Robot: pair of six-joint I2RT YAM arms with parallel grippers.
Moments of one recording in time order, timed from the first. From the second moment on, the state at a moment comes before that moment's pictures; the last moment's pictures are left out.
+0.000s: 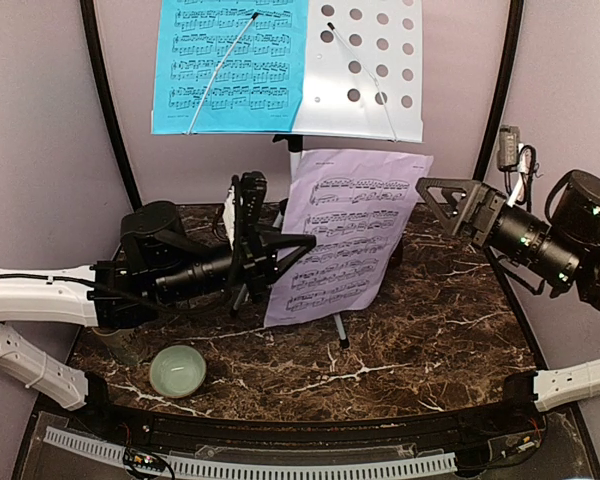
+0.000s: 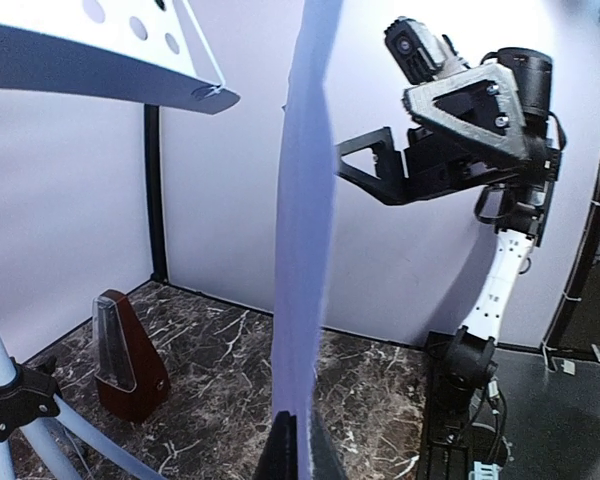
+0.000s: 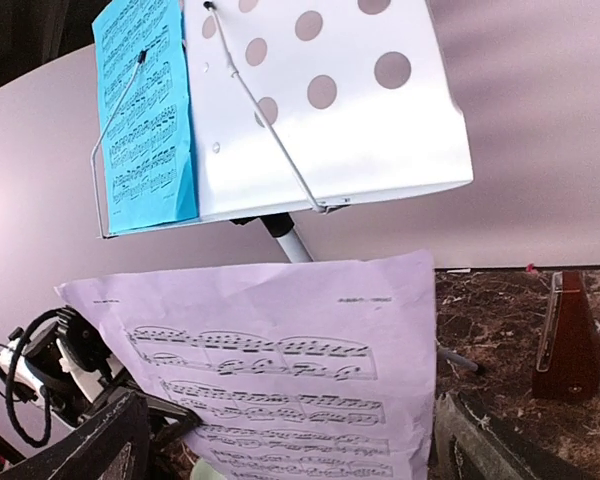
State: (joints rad) left arm -1.17 1.27 0.96 0.36 0.01 -0.08; right arm 1.19 0.77 1.04 -0.23 0.42 0.48
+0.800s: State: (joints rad) left arm -1.13 1.03 0.81 0.33 0.32 -0.14; right arm 1.19 0.87 1.05 -0.29 -0.03 0.20
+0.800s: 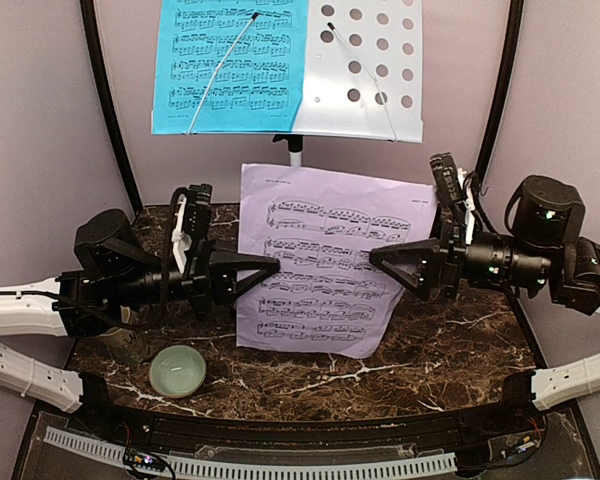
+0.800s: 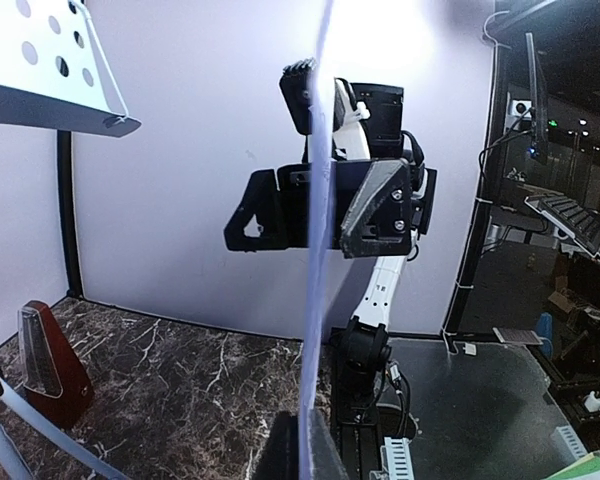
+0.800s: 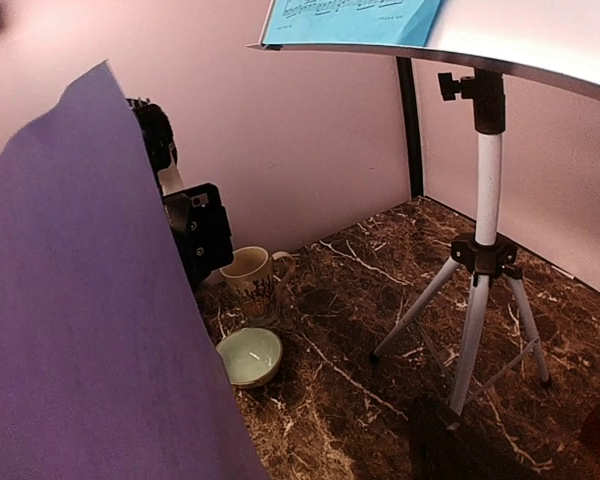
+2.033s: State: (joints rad) left arm -1.08 1.12 1.59 -0.01 -0.21 -0.08; right arm 1.06 1.38 1.96 -0.42 0.48 0.03
